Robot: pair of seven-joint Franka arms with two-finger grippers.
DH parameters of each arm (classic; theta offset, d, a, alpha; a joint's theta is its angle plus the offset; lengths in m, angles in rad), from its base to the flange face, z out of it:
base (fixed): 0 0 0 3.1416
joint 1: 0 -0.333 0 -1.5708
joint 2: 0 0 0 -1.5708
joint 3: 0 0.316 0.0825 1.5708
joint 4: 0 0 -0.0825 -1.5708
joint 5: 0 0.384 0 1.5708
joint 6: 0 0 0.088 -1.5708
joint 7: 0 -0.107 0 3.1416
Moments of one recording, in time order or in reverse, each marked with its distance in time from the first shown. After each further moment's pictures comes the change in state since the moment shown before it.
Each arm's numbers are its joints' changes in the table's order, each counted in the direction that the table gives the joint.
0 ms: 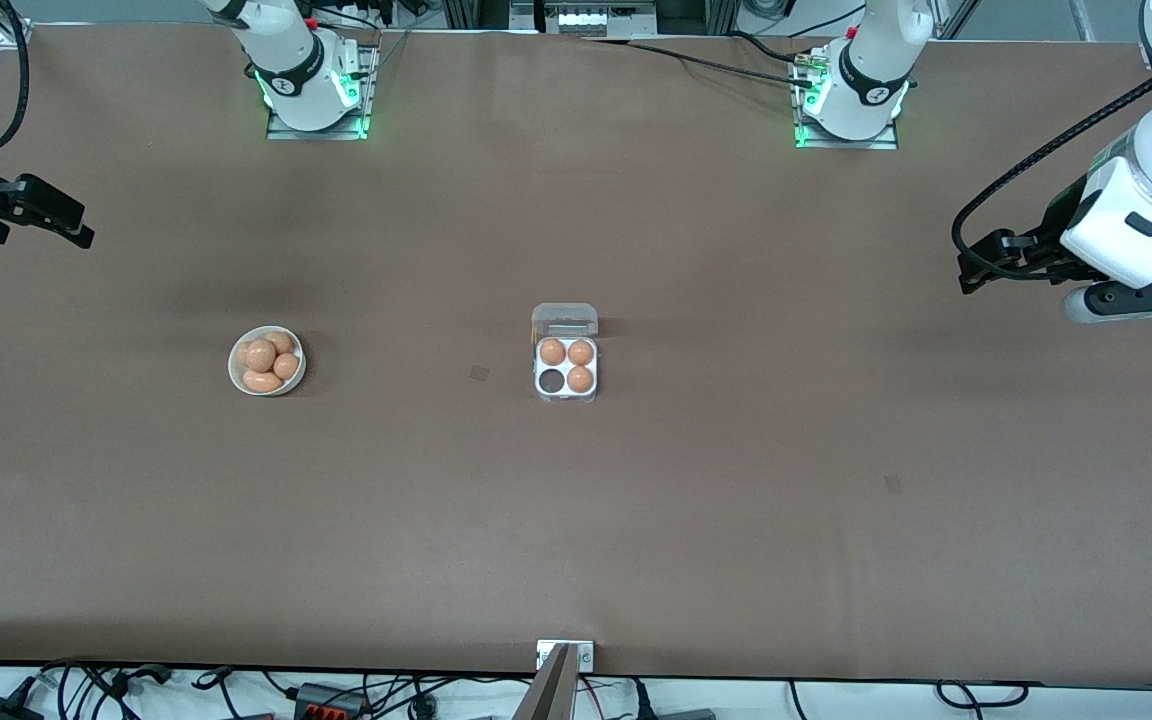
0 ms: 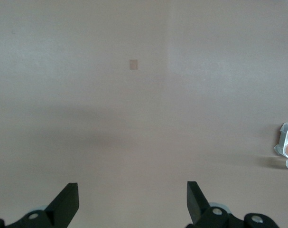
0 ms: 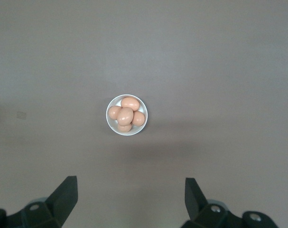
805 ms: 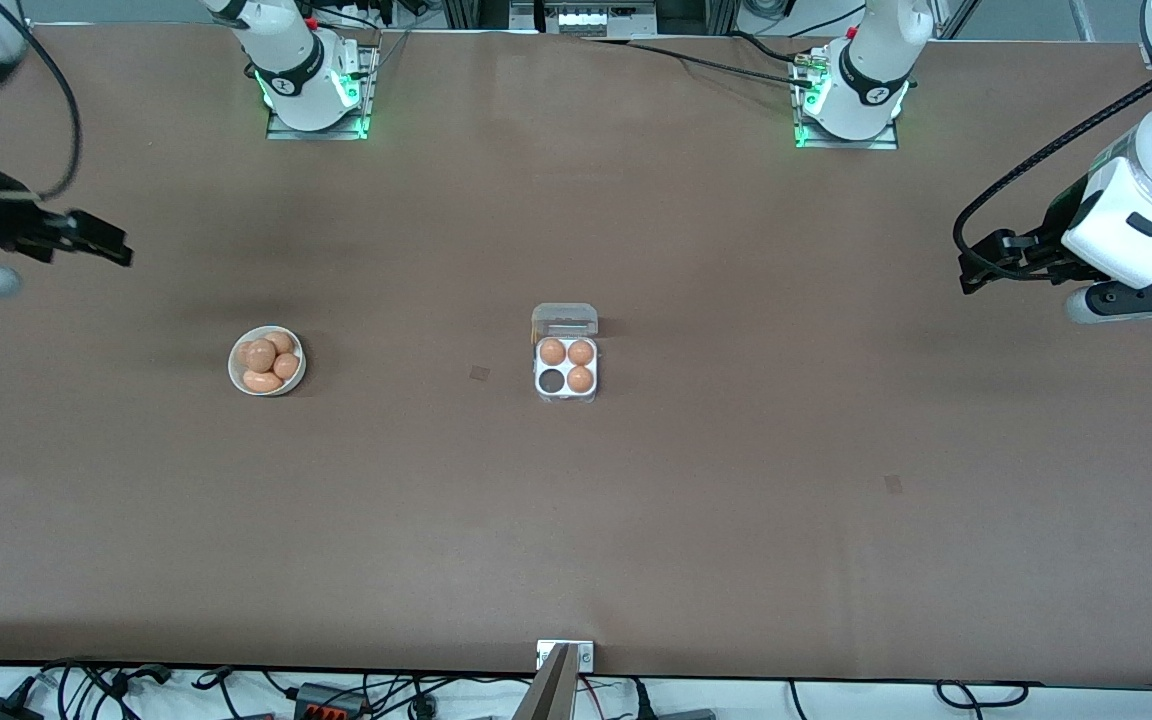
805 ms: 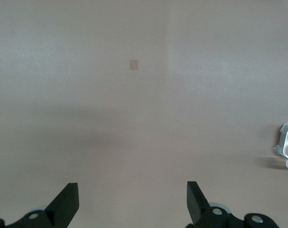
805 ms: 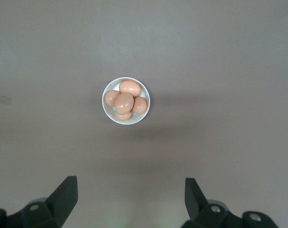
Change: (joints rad) left arm -0.001 0.000 0.000 0.000 0.000 0.003 0.000; right arm -0.014 -0.109 0.001 -0.040 0.000 0.008 -0.004
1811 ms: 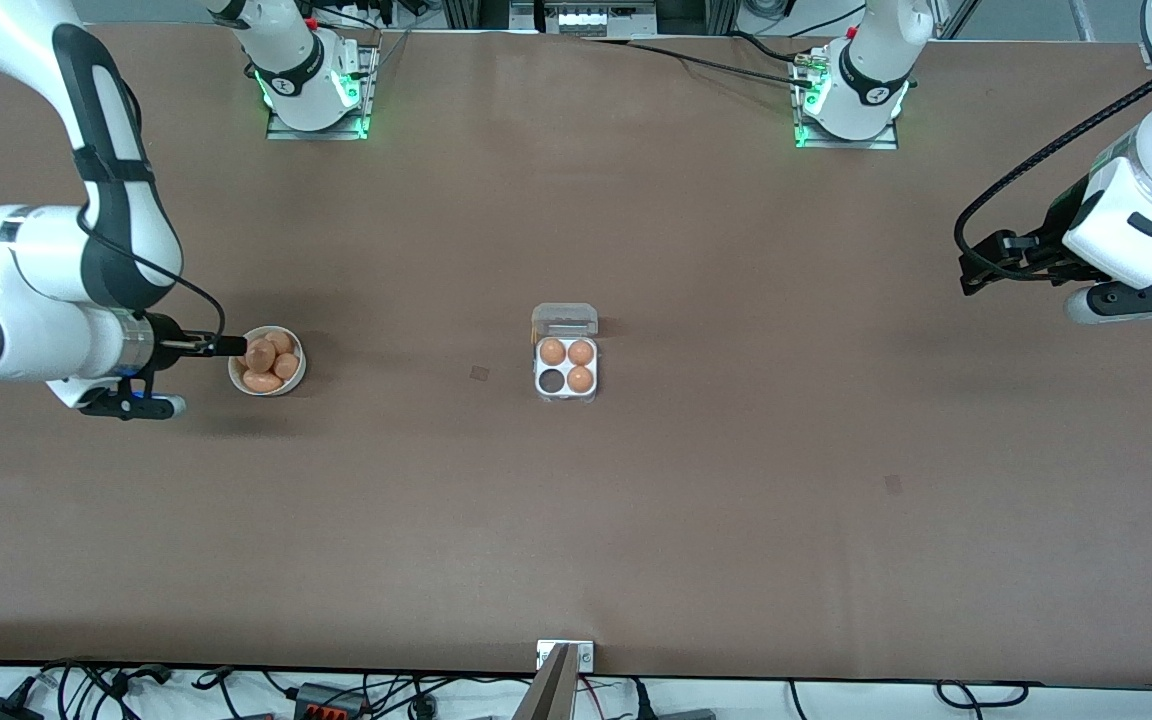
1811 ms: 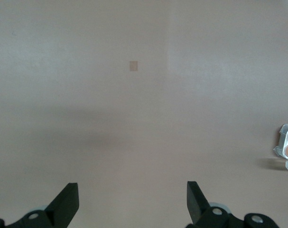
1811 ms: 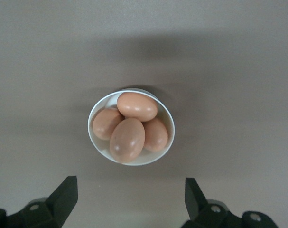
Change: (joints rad) left arm 0.000 0.000 0.000 0.000 0.000 0.003 0.000; right arm -0.017 -0.378 0.002 -0.003 0.072 0.196 -0.015
